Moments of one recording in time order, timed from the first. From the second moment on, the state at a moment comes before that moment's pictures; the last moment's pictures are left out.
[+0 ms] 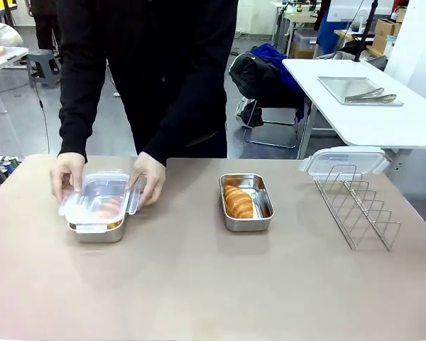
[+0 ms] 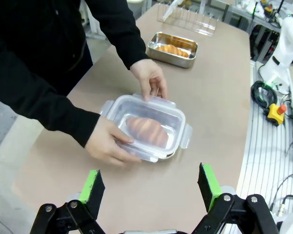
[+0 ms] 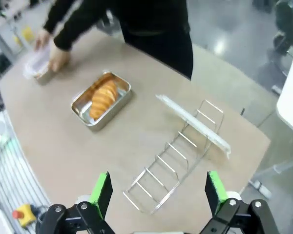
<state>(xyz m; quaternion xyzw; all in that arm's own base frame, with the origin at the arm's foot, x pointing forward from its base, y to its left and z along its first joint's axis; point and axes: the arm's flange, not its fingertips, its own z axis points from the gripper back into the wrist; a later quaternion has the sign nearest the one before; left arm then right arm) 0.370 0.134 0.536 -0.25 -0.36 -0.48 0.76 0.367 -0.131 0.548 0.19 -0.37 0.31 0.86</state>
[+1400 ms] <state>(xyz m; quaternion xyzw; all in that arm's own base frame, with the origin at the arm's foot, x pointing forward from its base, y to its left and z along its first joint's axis) 0.370 0.135 0.536 -0.25 -0.36 -0.48 0.76 0.359 -0.131 0.543 0.19 -0.43 0.33 0.82</state>
